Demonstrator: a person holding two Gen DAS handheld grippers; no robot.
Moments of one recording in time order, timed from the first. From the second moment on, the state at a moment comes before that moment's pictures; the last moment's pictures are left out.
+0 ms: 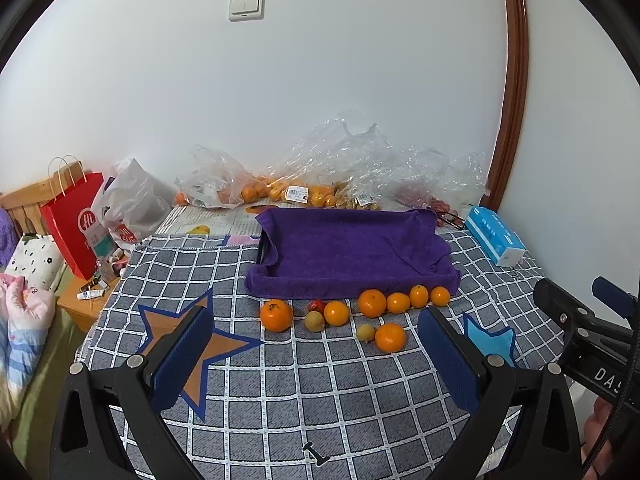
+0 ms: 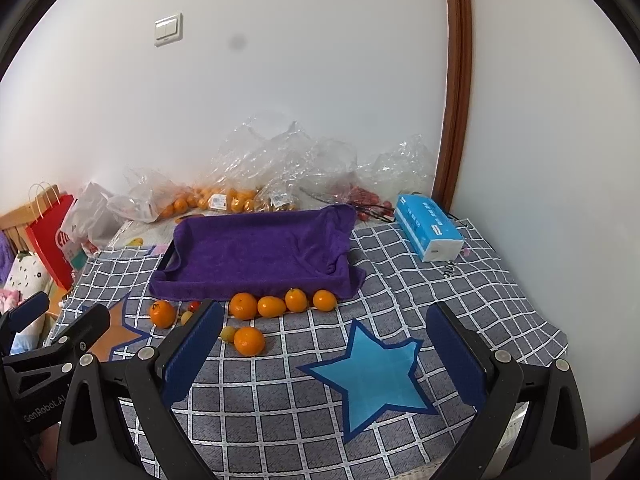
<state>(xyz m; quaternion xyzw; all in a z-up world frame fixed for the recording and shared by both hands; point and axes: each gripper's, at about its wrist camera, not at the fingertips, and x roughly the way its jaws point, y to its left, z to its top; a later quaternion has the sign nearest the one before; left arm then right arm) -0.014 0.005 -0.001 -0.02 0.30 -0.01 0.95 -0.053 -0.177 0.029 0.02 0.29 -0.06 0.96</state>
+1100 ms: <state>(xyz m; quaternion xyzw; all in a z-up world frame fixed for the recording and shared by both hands) 0.029 0.045 -0.042 -0.01 0.32 0.04 0.94 -0.010 -0.188 -0.010 0.04 0.29 -0.04 0.96</state>
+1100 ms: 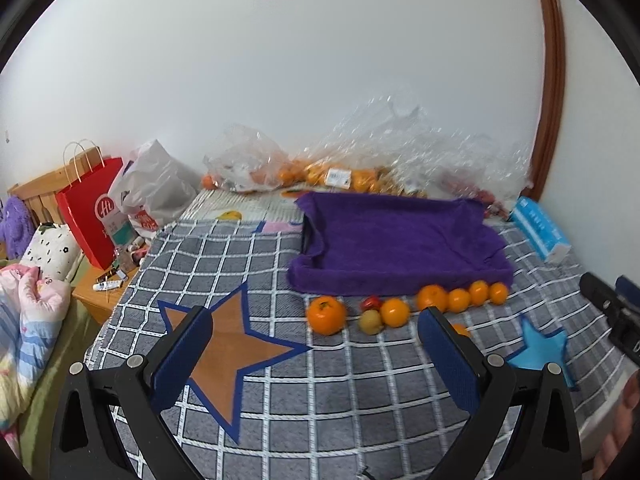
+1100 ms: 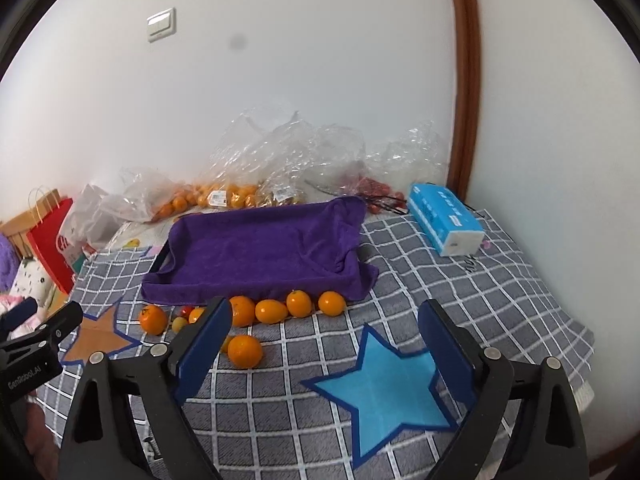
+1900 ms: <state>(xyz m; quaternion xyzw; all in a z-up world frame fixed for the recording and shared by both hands) 0.130 0.069 -0.142 -0.06 0.42 -0.01 0.91 0.098 -0.203 -0.106 0.05 0.39 0.00 0.92</state>
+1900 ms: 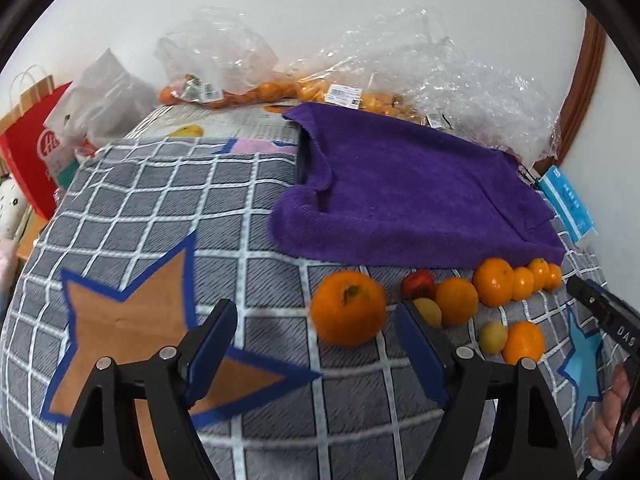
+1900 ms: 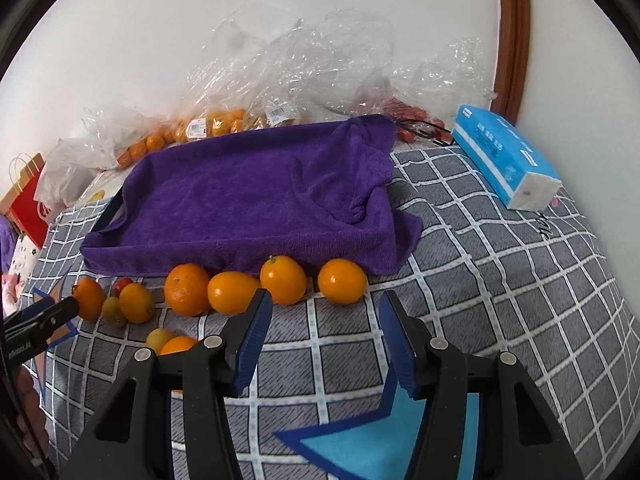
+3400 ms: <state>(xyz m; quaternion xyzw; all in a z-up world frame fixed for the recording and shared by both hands) 0.124 0.064 -0.148 -0.07 0.37 -0.05 0.92 0.123 -0.213 -0.131 0.03 0.36 0.01 0.93</state>
